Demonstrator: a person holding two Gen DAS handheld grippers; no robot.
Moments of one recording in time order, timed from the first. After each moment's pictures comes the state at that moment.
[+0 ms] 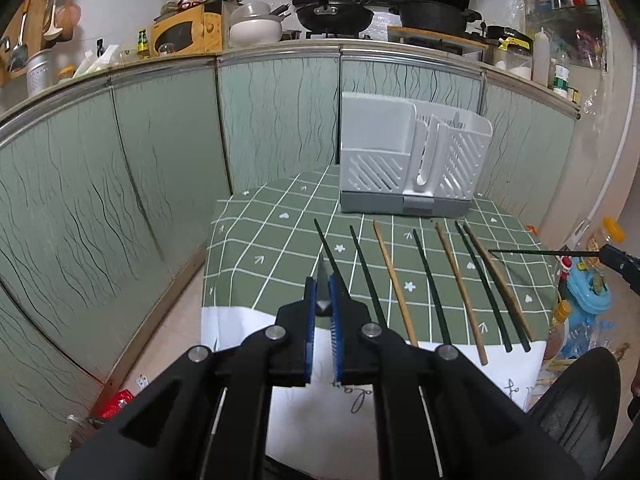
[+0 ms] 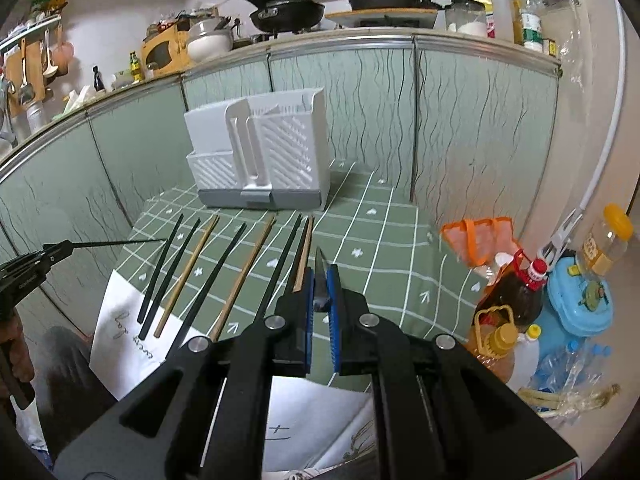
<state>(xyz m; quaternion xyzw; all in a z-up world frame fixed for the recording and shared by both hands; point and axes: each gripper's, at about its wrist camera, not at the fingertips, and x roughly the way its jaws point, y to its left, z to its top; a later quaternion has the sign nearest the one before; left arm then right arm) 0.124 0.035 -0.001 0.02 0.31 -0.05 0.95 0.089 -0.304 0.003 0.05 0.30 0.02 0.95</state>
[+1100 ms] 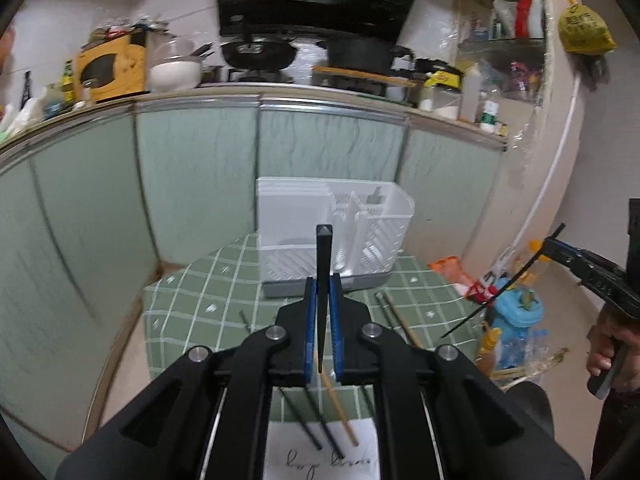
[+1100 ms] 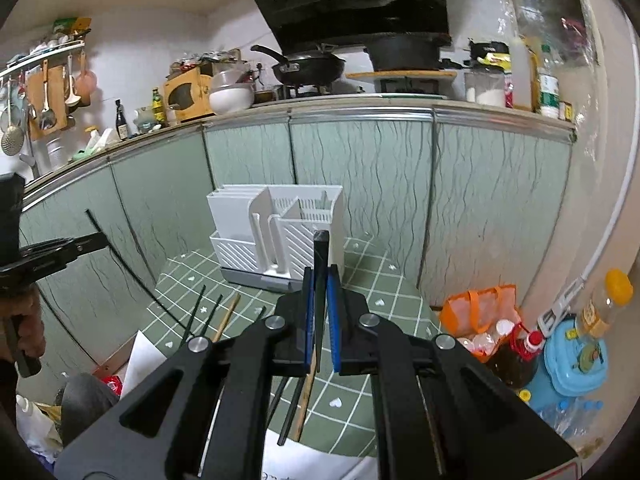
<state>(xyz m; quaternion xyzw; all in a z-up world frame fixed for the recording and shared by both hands) 0.180 0.019 0.097 0.00 0.27 -0.22 0.94 0.118 -0.304 0.103 0.04 0.23 0.06 0.97</state>
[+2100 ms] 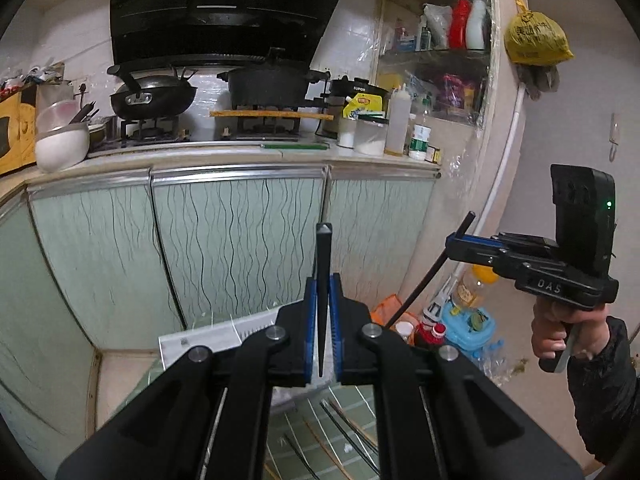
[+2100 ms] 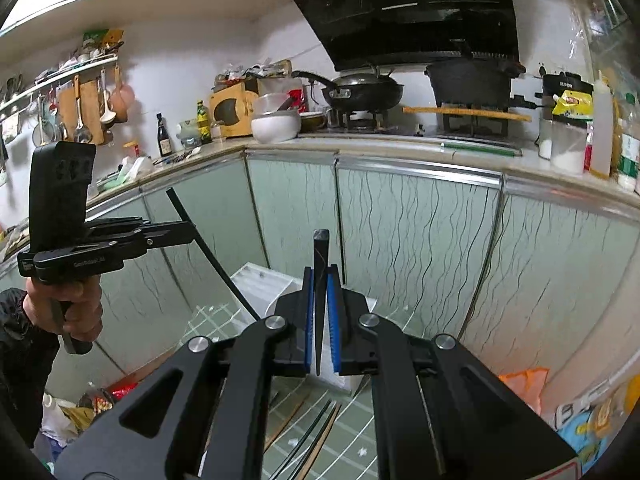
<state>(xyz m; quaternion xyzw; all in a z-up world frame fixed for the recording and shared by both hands) 0.321 -0.075 0.210 0.03 0.23 -0.36 0.90 0.275 -0.329 0.216 0.02 0.23 0.17 0.96</state>
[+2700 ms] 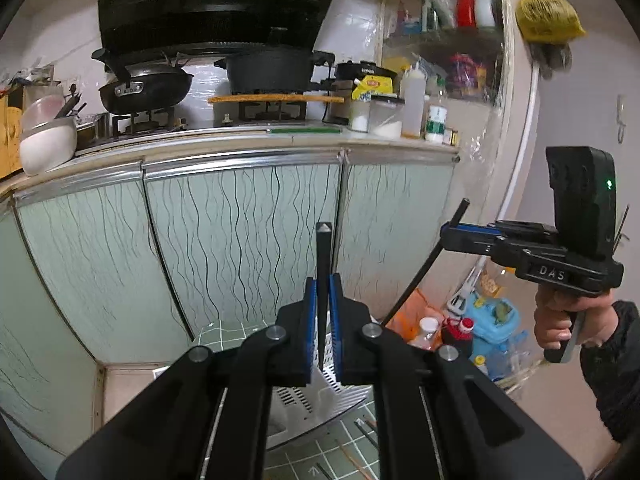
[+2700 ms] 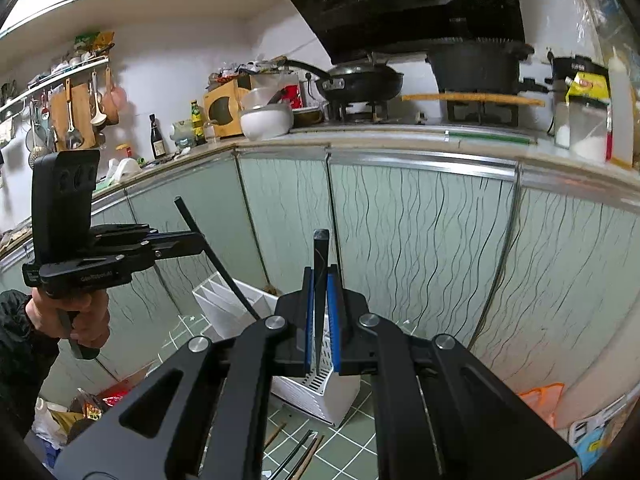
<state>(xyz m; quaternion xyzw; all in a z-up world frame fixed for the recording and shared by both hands) 0.380 -0.099 0.157 0.06 0.23 -0.36 0.90 0.345 -0.343 0.153 0.03 0.23 0.18 0.95</state>
